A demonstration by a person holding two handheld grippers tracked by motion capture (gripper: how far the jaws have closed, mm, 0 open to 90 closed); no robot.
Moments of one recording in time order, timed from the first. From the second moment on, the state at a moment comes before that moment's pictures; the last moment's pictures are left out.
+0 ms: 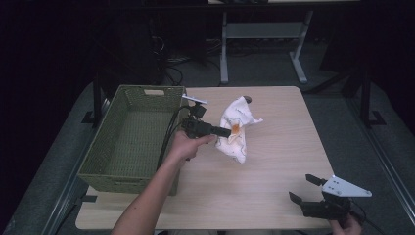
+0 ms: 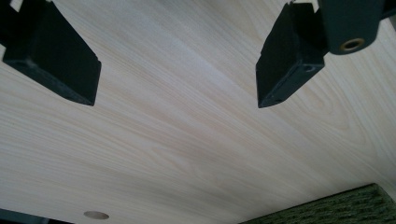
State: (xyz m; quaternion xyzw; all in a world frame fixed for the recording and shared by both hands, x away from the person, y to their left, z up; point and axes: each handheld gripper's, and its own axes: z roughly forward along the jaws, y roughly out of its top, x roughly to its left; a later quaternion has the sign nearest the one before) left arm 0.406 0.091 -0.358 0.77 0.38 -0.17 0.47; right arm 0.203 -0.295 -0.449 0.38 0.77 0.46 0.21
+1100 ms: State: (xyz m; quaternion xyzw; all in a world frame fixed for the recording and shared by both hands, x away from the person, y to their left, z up) left arm 0.408 0.054 -0.397 0.78 0.42 -0.16 0.44; right arm 0.201 -0.295 -0.448 0.38 0.77 0.46 0.21
